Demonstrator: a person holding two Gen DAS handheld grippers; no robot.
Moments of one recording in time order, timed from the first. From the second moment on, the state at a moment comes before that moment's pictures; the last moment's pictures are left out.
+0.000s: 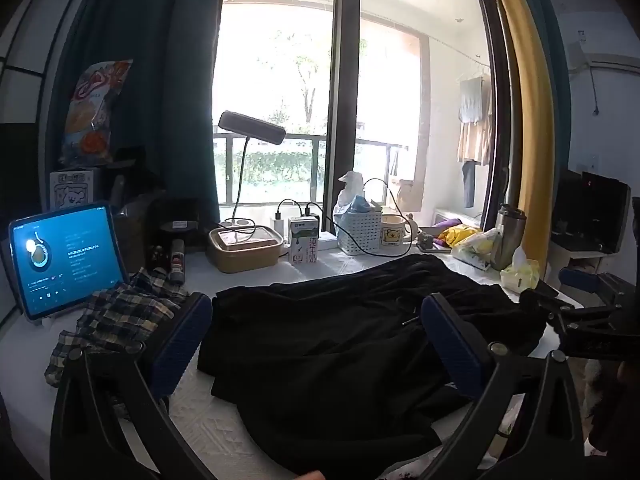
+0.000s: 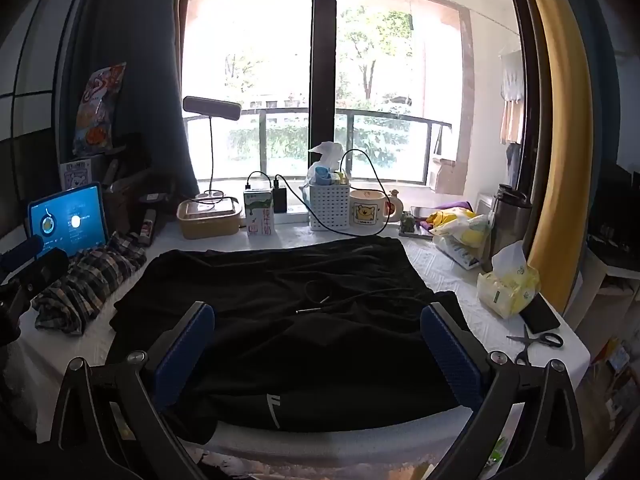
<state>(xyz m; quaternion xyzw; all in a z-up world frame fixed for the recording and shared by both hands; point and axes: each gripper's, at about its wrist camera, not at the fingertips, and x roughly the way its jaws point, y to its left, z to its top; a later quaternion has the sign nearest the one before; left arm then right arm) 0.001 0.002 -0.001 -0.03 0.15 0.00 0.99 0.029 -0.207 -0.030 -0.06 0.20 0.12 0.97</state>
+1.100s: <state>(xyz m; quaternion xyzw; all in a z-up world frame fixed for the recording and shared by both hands) -0.001 0.010 0.002 -0.03 0.14 0.00 0.99 0.031 -0.207 -0.026 -0.06 0.20 0.12 0.97</state>
